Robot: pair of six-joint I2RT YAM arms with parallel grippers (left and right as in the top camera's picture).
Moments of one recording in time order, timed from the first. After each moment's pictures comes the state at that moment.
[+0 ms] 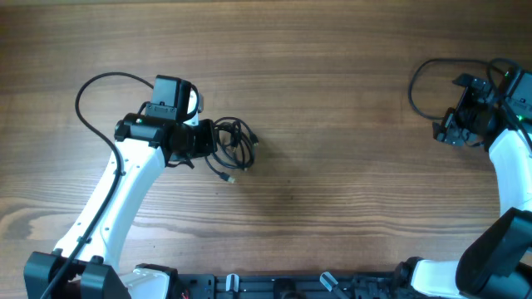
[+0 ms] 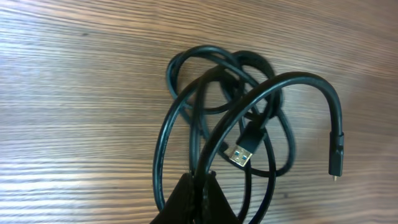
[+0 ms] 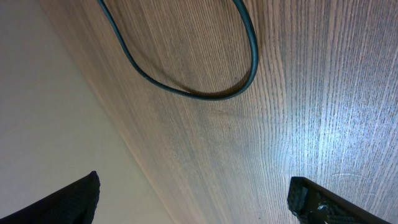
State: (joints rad) left arm -0.19 1.44 1.06 -0.85 0.21 -0.36; right arm -0.41 1.56 1.06 -0.47 -0.32 1.52
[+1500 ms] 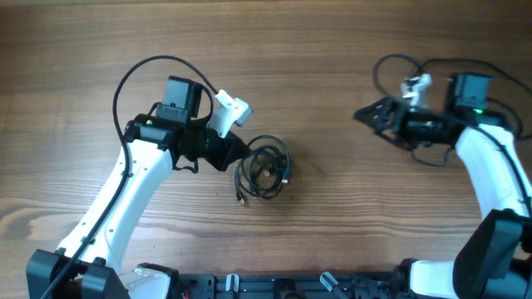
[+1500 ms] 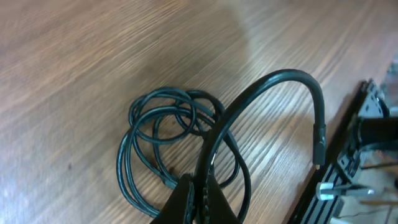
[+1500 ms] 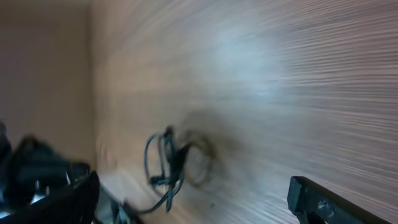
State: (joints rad) left arm -0.26 1.44 1.06 -0.83 0.63 0.31; right arm -0.16 1.56 1.03 -0.73 -0.89 0.12
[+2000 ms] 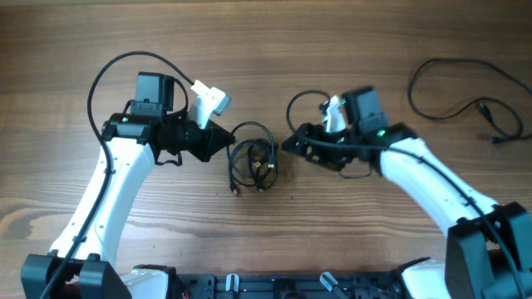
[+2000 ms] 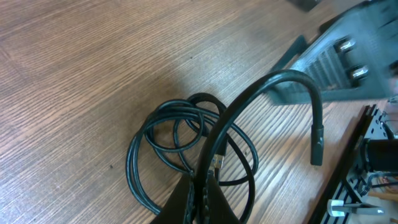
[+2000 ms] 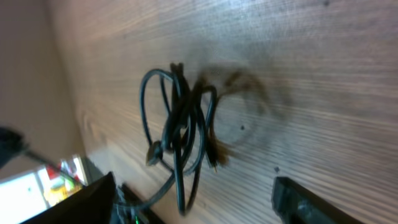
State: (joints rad) left arm -0.11 1.44 1.06 -0.81 0.68 0.34; right arm 0.36 1.56 0.87 -0.35 -0.66 0.69
